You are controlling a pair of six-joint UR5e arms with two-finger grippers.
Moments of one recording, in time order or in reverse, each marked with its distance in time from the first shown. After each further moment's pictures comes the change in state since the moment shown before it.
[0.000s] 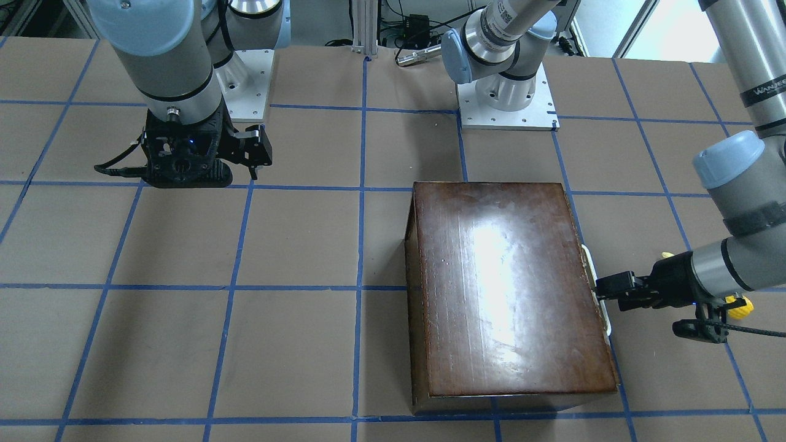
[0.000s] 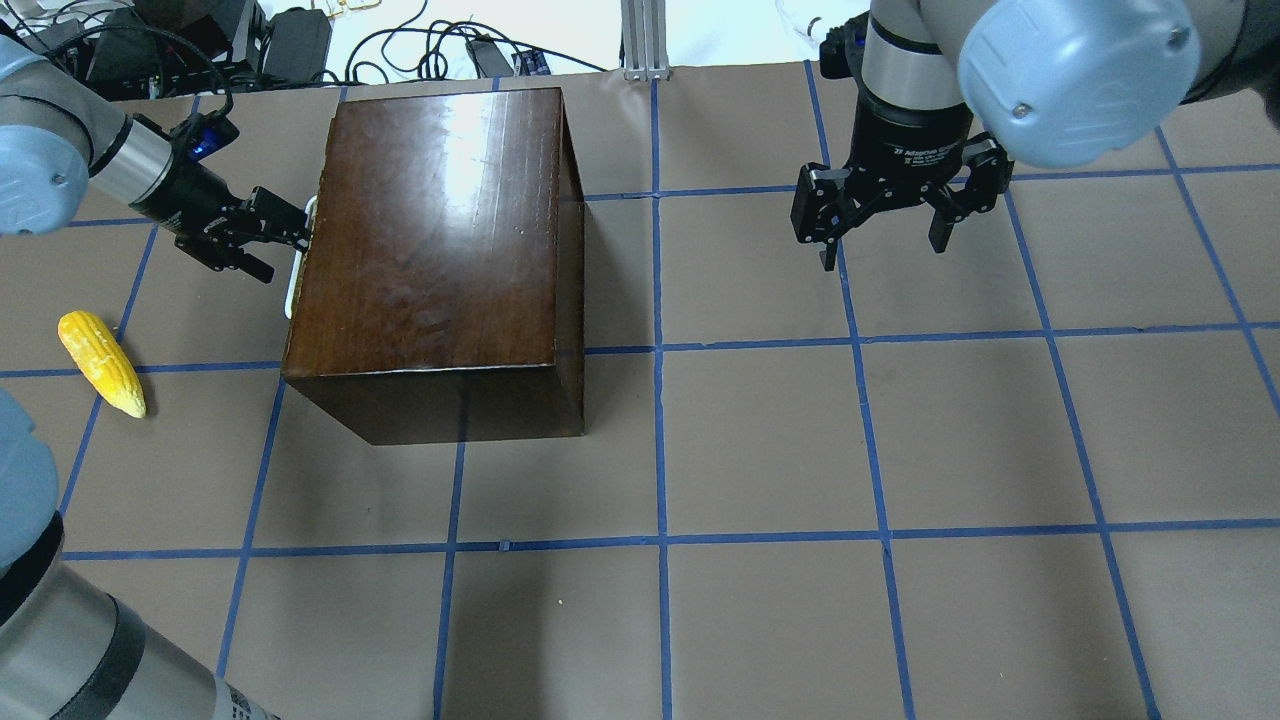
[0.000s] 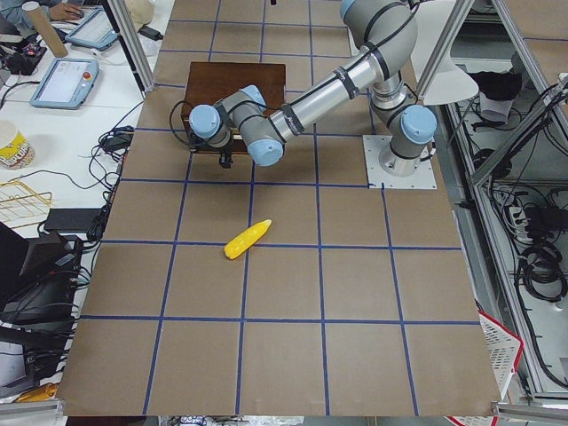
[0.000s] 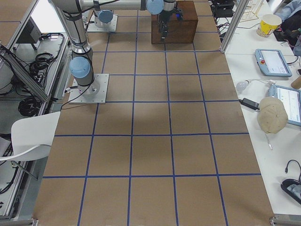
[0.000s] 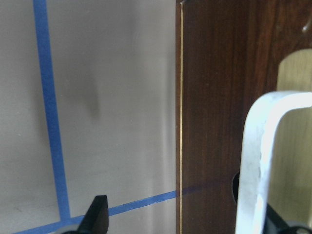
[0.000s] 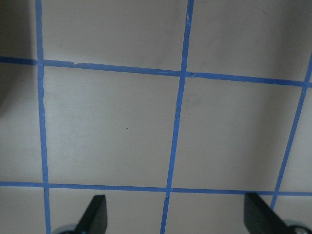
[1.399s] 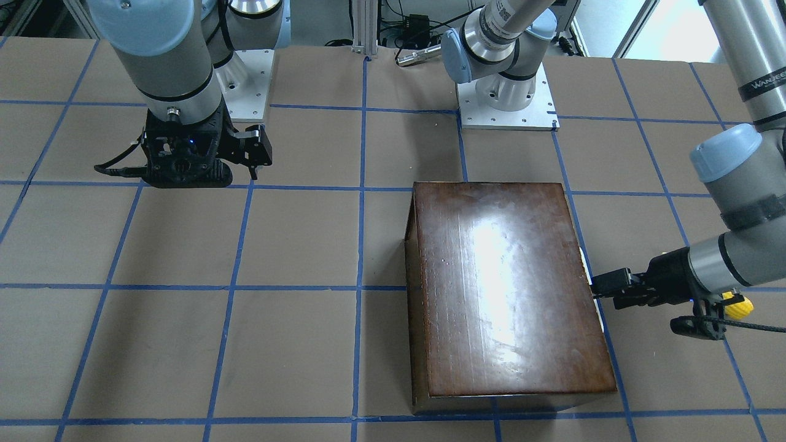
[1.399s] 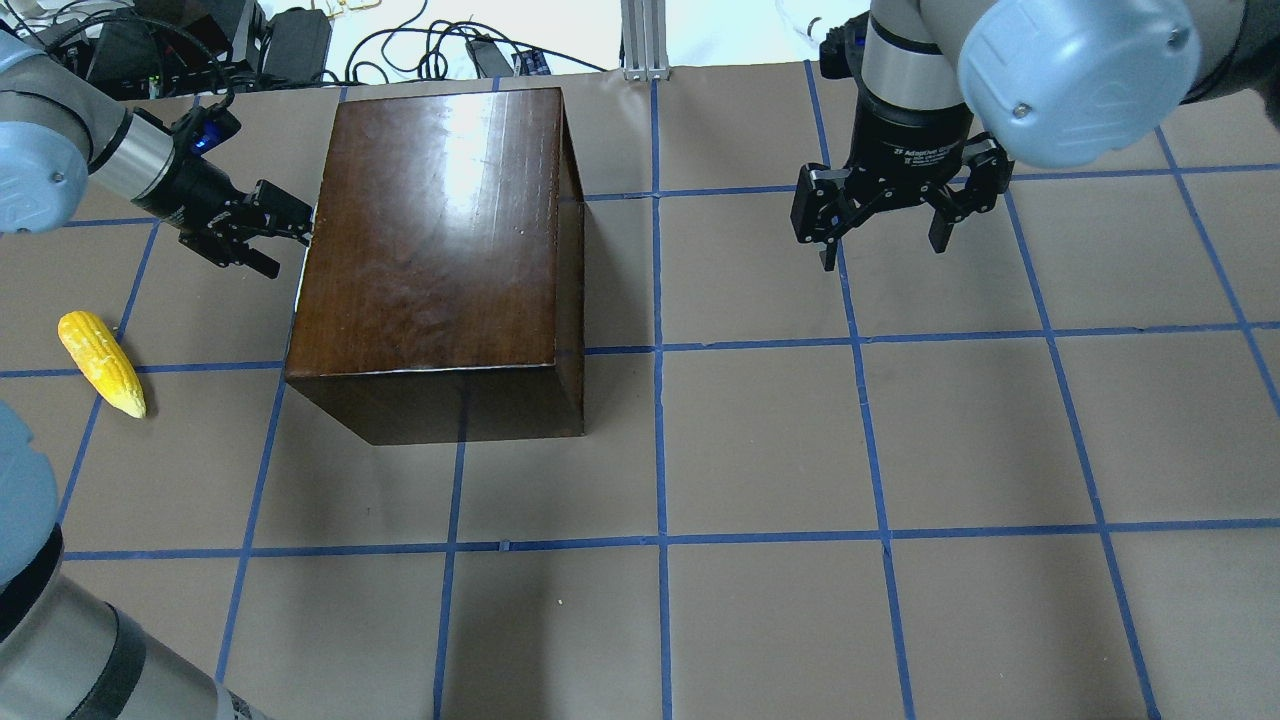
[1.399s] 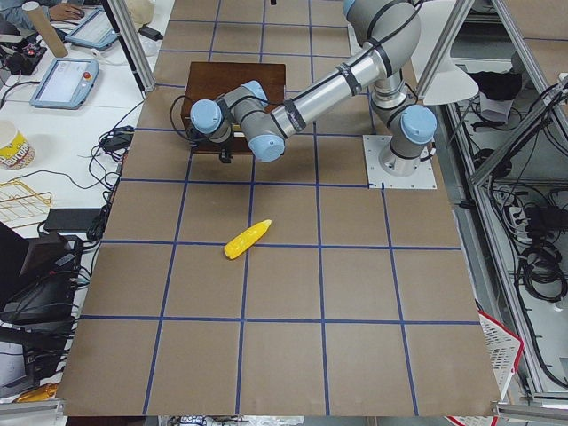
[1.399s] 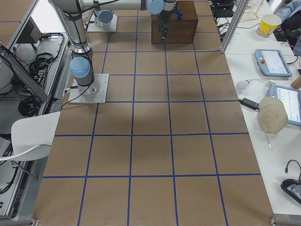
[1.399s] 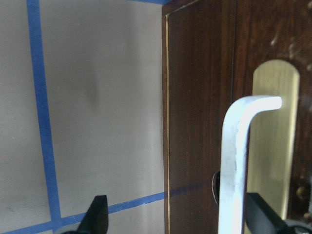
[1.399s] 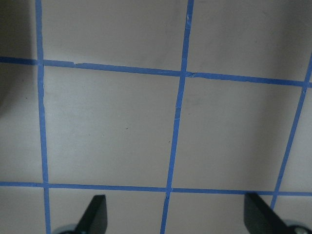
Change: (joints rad) left arm -0.012 0.019 -0.012 -0.003 -0.029 -0.028; right arm 0.000 0.000 0.000 0.000 0.000 0.000
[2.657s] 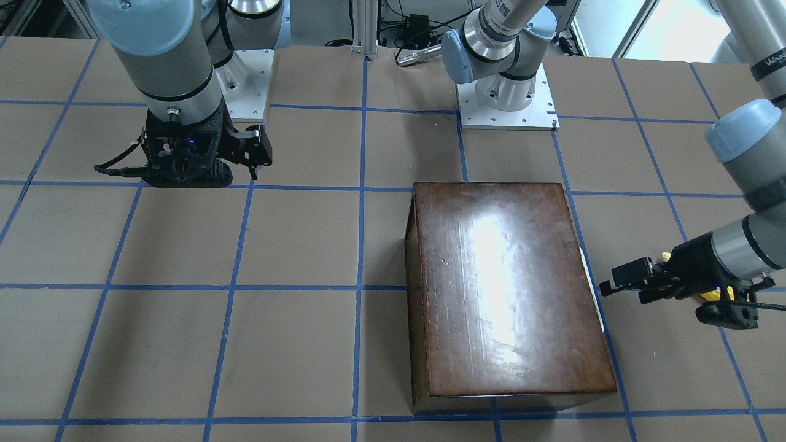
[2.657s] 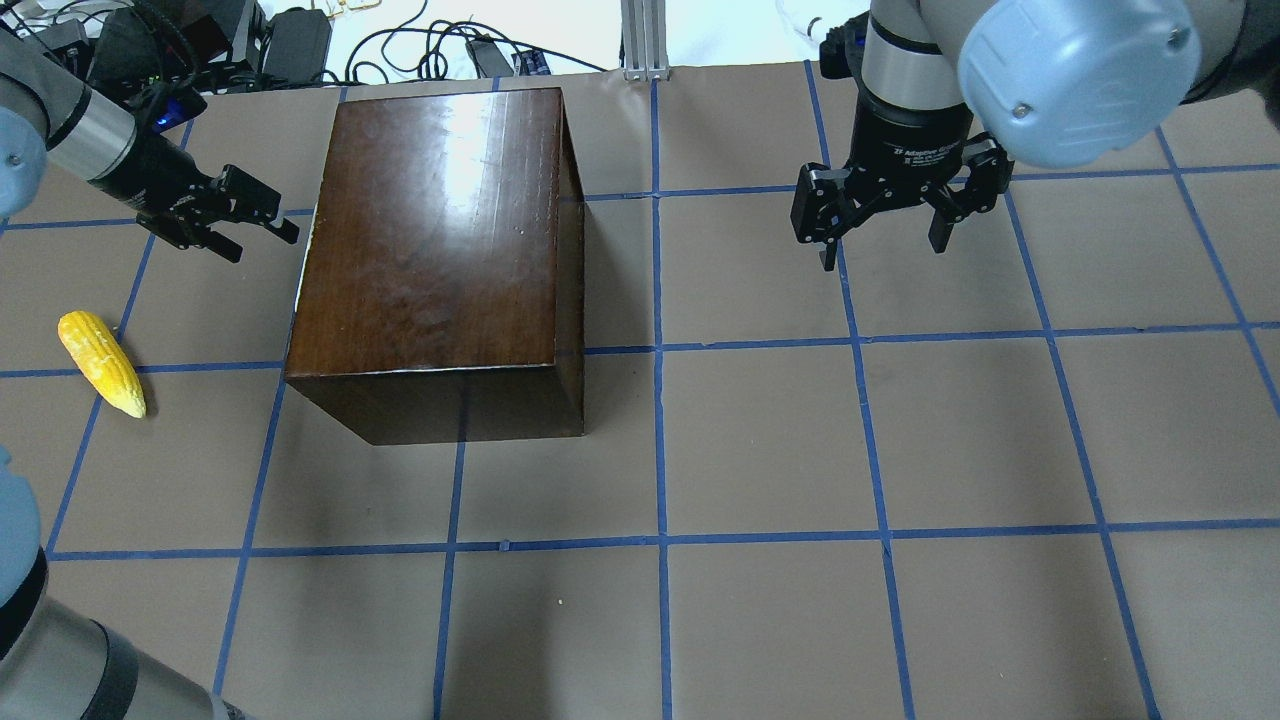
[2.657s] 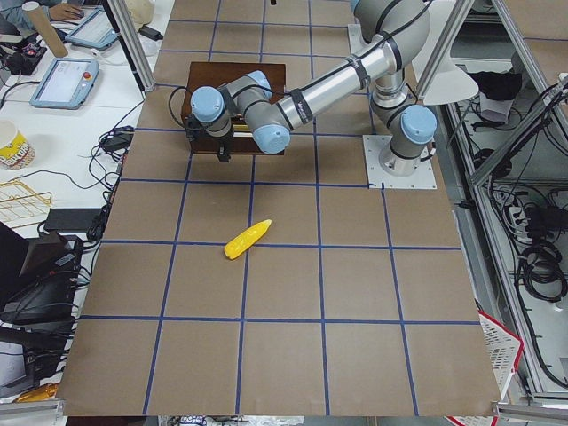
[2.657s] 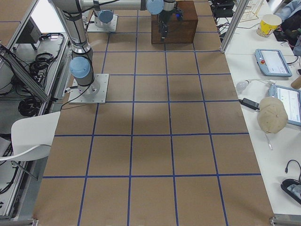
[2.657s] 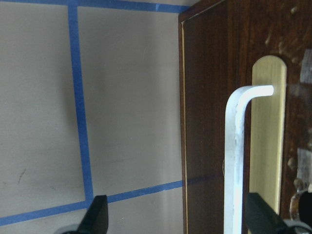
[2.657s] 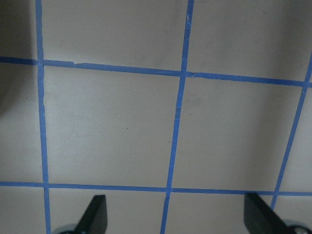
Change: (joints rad) left arm 0.013 0.045 0.021 0.001 0.050 0.009; right arm 0.000 0.000 0.000 0.000 0.001 0.000
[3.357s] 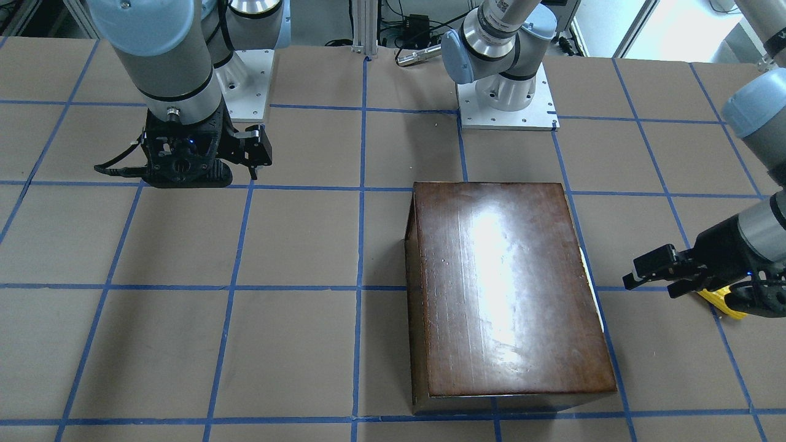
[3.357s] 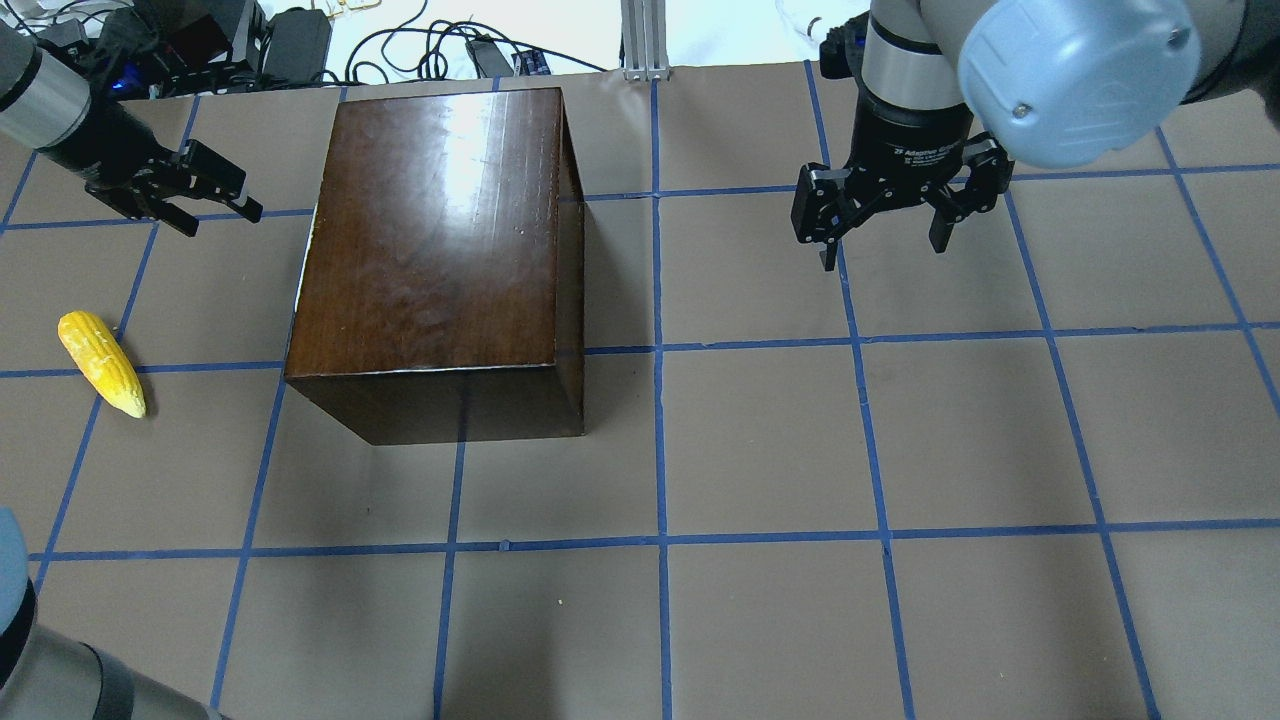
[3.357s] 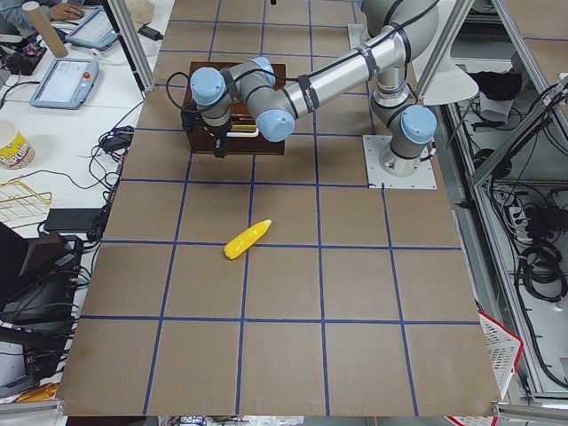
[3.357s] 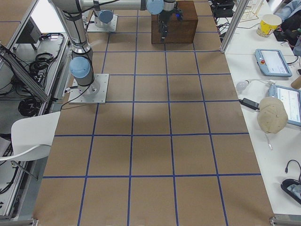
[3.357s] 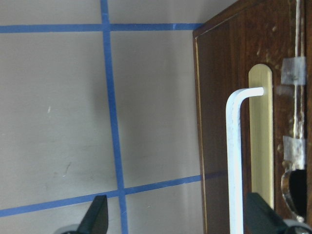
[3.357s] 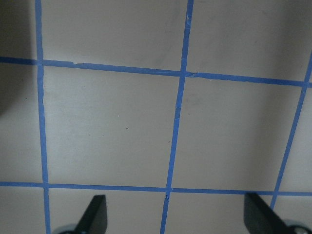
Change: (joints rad) left arm 0.004 0.047 0.032 -0.003 0.056 0.011; right arm 0.000 0.000 0.000 0.000 -0.001 0.000
